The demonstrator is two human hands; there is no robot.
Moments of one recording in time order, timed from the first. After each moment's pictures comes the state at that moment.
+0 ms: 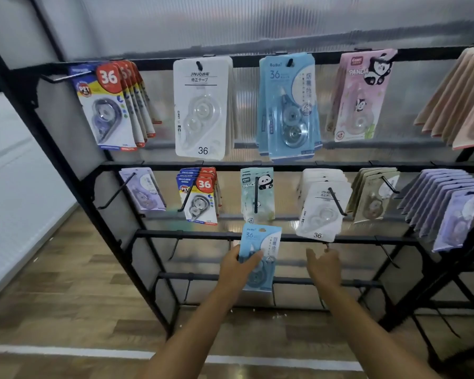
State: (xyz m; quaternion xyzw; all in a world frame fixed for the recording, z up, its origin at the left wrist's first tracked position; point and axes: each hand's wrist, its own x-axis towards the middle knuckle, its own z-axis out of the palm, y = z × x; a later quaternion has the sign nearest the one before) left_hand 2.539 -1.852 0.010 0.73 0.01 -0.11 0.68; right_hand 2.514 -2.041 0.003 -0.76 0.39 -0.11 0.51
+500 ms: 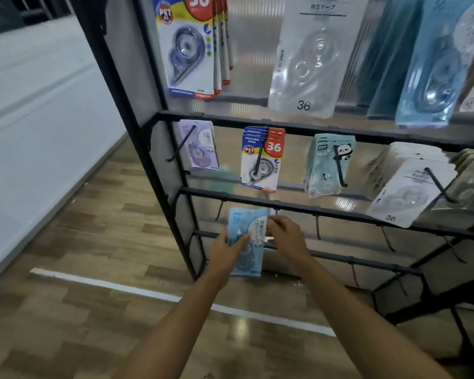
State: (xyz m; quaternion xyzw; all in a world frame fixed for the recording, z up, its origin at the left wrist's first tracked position) left_hand 2.547 -1.703 -0.030 0.70 0.11 -0.09 0.70; right_hand 2.555 -1.855 0.003 -0.78 0.11 0.01 0.62
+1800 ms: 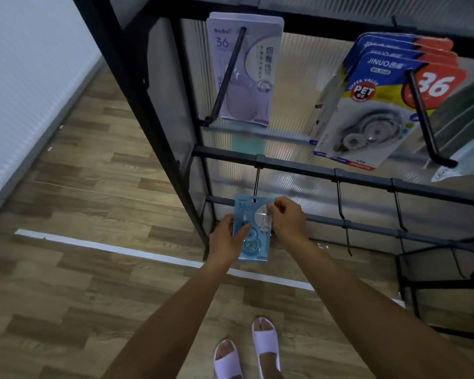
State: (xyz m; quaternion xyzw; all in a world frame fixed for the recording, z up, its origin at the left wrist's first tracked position) left_hand 2.655 -1.600 -0.179 0.83 0.15 -0.16 0.51; right_hand 2.680 -1.741 -0.155 -0.84 0.21 0.03 0.50
